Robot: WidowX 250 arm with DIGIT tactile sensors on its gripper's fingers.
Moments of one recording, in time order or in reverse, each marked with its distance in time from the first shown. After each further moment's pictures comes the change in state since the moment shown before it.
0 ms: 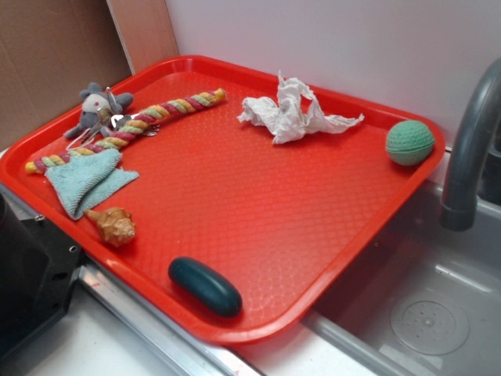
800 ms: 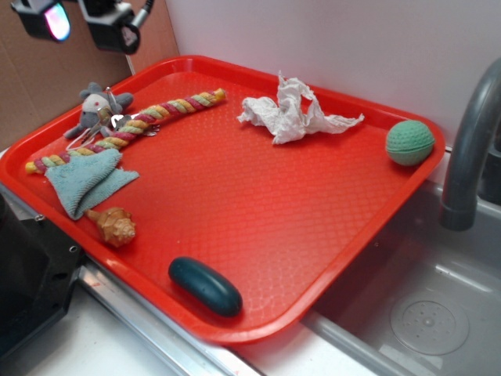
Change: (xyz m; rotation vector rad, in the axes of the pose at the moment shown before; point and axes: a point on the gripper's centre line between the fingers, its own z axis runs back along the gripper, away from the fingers) arm 0.057 0.085 -0.111 0.182 -0.003 0.485
